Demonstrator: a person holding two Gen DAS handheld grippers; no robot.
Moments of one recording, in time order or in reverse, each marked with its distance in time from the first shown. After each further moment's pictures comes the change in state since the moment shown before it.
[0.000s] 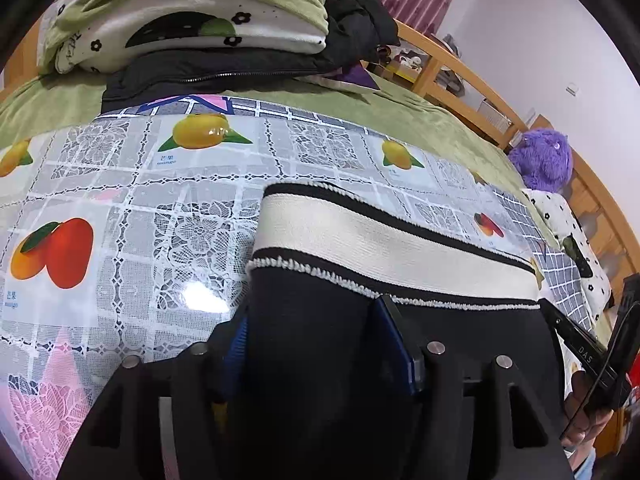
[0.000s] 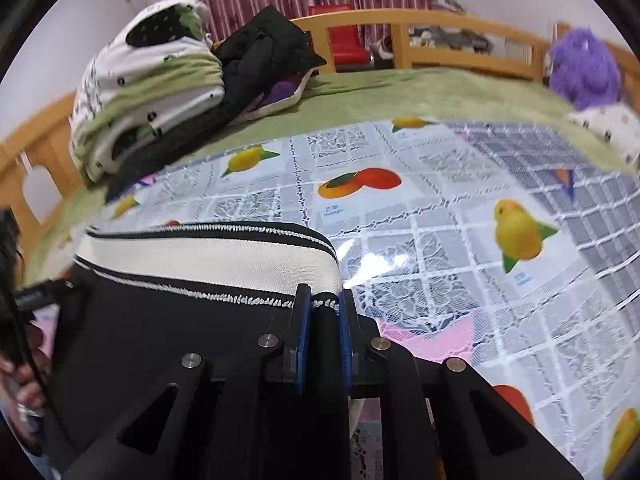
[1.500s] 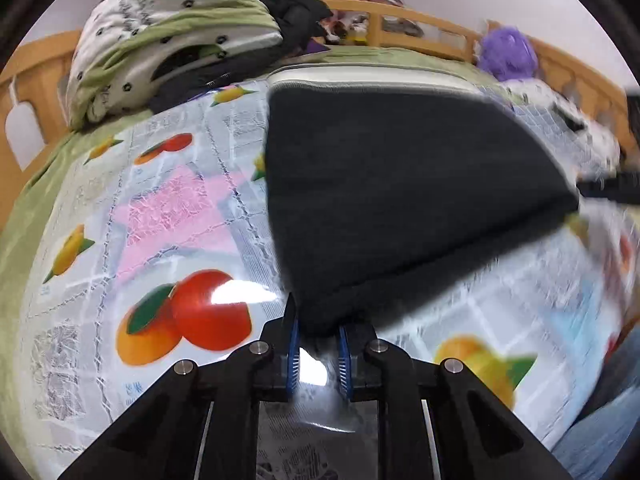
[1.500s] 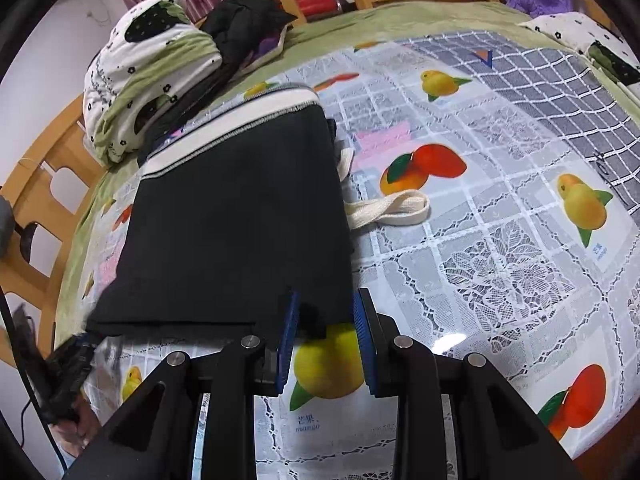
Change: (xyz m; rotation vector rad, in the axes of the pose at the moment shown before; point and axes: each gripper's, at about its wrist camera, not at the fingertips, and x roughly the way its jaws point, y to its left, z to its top) left arm -0.137 -0.004 -0.192 0.373 -0.012 0.195; right arm -0.131 -0.012 -0.113 0.207 0.252 0.074
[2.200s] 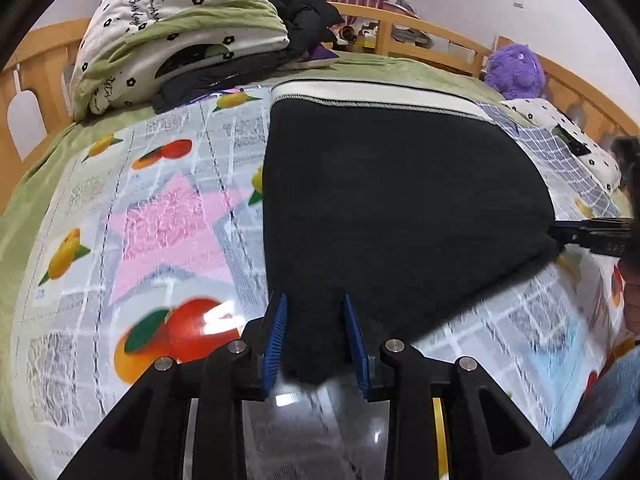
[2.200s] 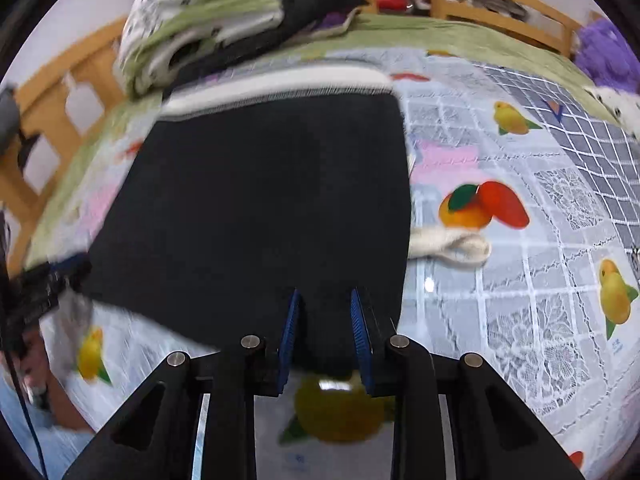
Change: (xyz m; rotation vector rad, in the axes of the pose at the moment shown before) left arm 0.003 0.008 0.023 -0.102 0.016 -0.043; right arm 0.040 0.039 0.000 -0.333 0.057 -0.056
